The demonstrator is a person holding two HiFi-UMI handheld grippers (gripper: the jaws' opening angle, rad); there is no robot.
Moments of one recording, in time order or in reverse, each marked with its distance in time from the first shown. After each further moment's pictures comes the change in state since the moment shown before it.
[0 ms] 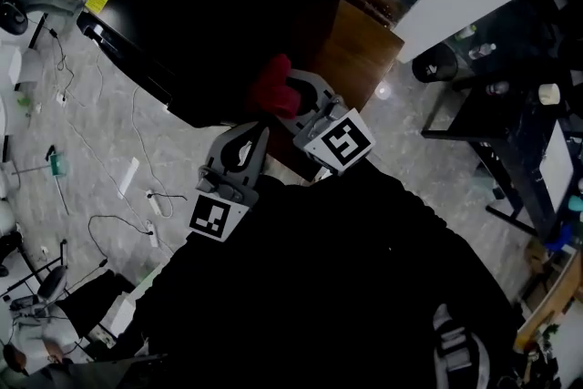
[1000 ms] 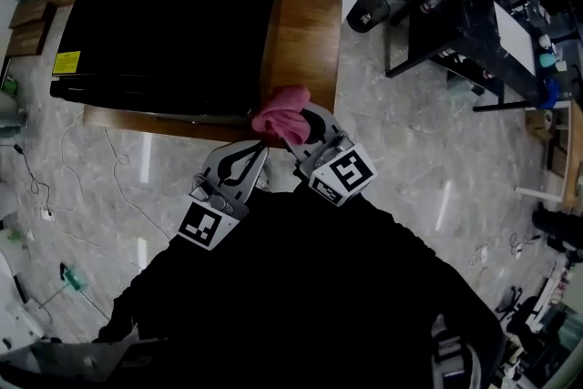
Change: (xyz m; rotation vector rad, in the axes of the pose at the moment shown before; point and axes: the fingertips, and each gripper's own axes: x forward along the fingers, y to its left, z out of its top) left arm -0.116 0.031 -0.004 -0.003 0.026 -0.645; right arm -0.007 0.097 -0.011 0.106 -0.024 -0.632
